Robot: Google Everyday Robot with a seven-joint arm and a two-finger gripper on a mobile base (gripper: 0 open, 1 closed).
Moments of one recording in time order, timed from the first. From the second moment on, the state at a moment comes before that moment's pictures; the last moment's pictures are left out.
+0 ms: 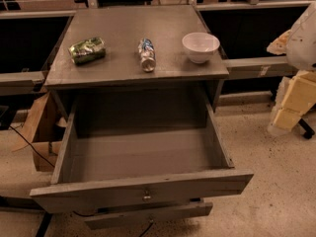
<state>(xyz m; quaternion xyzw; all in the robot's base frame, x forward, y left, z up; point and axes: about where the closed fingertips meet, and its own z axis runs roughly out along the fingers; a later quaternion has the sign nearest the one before) 0.438 -0.217 0.976 -0.60 0.78 -0.03 0.16</state>
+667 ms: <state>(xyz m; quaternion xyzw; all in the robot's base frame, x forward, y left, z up) 0.443 -0.216 0.973 -0.58 0.79 -0.02 0.18</state>
